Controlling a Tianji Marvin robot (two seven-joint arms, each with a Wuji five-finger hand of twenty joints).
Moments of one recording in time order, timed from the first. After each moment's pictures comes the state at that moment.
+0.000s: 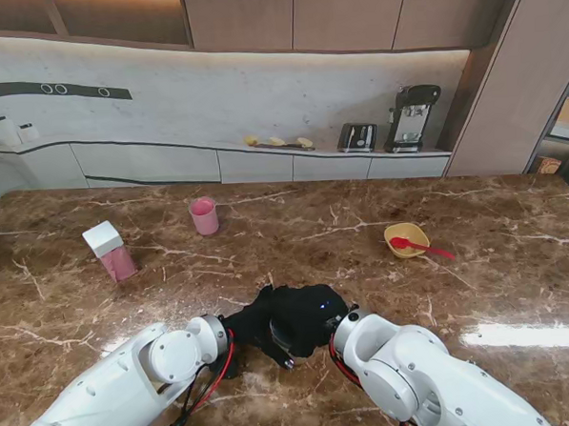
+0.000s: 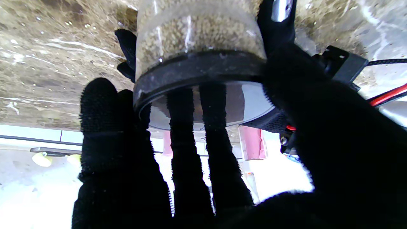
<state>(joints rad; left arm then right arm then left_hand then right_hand) 1.22 -1.11 -0.67 -1.22 0.18 -0.19 -0.21 -1.52 -1.01 0.88 -1.84 -1.06 0.03 0.23 0.64 -0.80 0.39 -0.12 0.33 -0.14 0.31 0.37 0.12 -0.06 -0.02 0.25 -0.08 -0.17 -0.18 0.15 -0.24 -0.31 -0.35 0.26 0.50 -0.86 1.03 -0.21 0.46 0.08 0.38 0.79 0.53 0.11 0.40 0.65 0.76 0.34 0.57 0.67 0.73 0.25 1.09 0.43</state>
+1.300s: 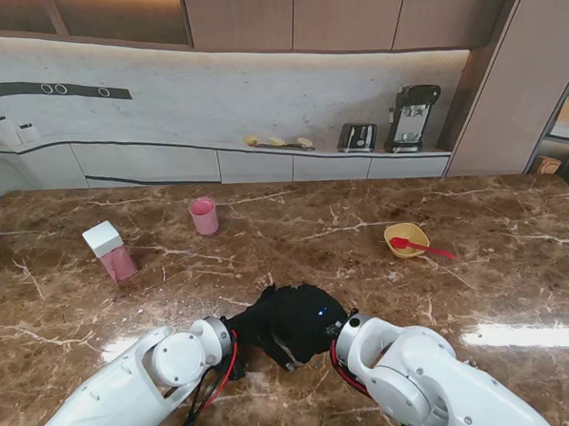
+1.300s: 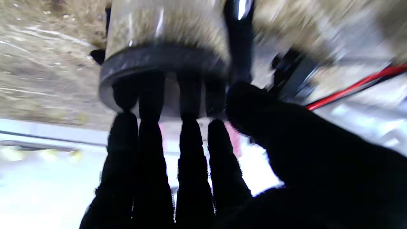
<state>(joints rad) 1.26 -1.14 -0.72 -1.21 0.16 -0.18 -0.20 -1.58 -1.02 0.95 -1.89 -1.10 -0.10 0.27 0.75 -0.92 0.44 -0.12 0.49 -0.17 0.46 0.53 0.15 -0.09 0.09 0.30 -0.06 -0.20 -0.14 0.19 -0.26 -0.35 -0.27 0.21 0.58 -0.68 1.19 -0.10 0.45 0.07 0.27 0.68 0.49 0.01 0.35 0.55 0.46 0.15 0.31 0.45 0.31 0.05 0.86 0.56</state>
